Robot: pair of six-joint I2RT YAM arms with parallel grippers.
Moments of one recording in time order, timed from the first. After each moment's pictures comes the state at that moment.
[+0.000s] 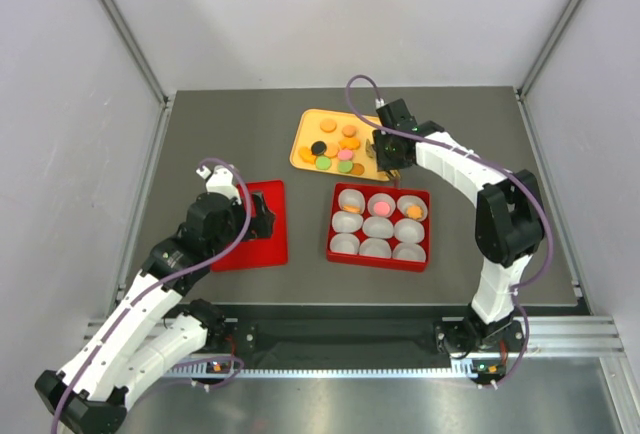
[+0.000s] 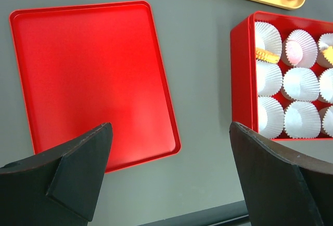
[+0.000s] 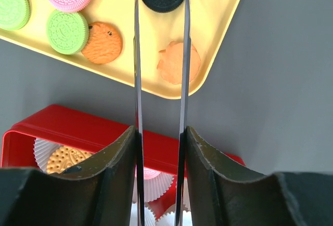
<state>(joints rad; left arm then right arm) -0.53 0.69 0.73 -0.59 -0.20 -0.44 0.47 1.85 1.49 -0.61 0.16 0.26</state>
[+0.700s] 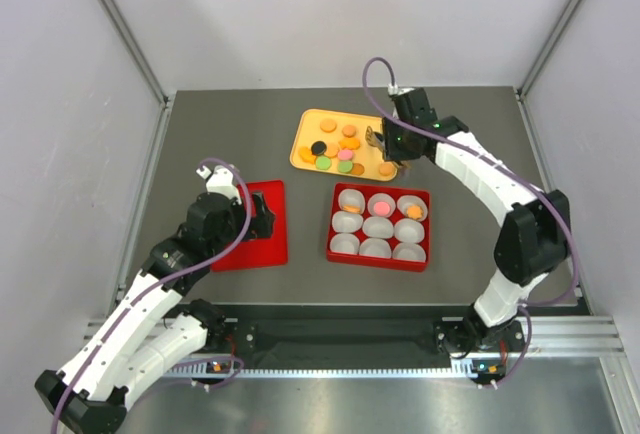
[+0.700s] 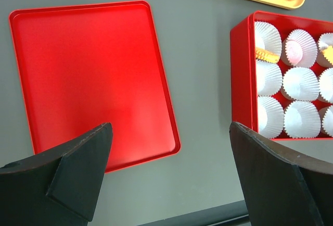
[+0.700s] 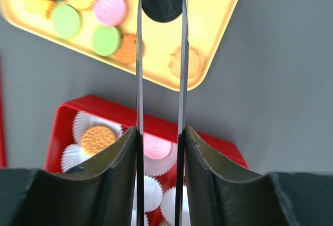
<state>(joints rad) -0.53 0.69 0.73 -0.59 -0.20 -0.44 0.45 1.71 1.49 -0.65 0.11 0.26</state>
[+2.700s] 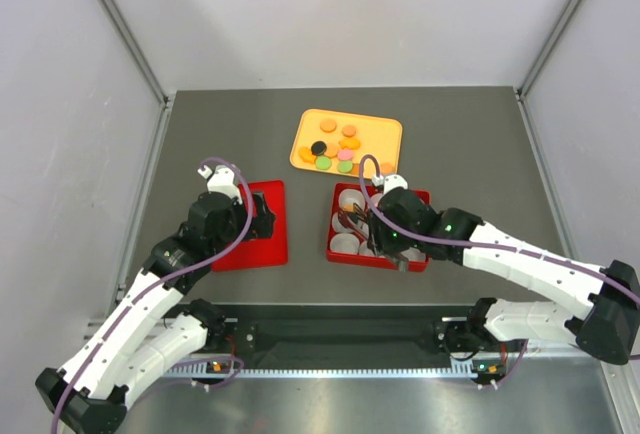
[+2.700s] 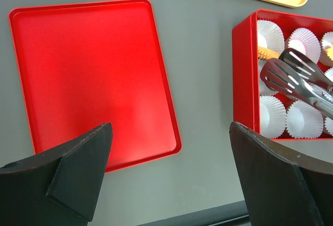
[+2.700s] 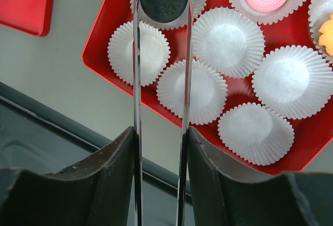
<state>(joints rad) -0.53 0.70 0.73 -0.59 -0.20 -0.44 0.94 1.13 0.89 -0.63 0.18 0.54</state>
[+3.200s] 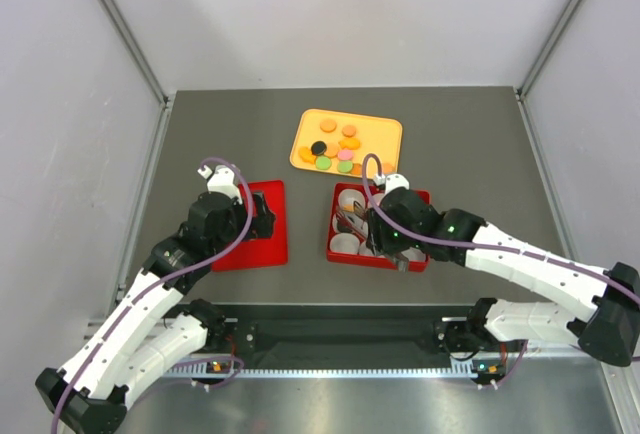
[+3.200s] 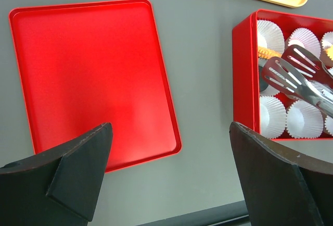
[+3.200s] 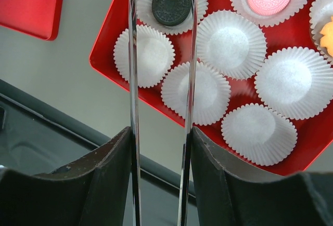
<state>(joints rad) -0.53 0.70 0.73 -0.59 -0.20 -0.44 0.95 1.12 0.89 -0.63 0.18 0.56</state>
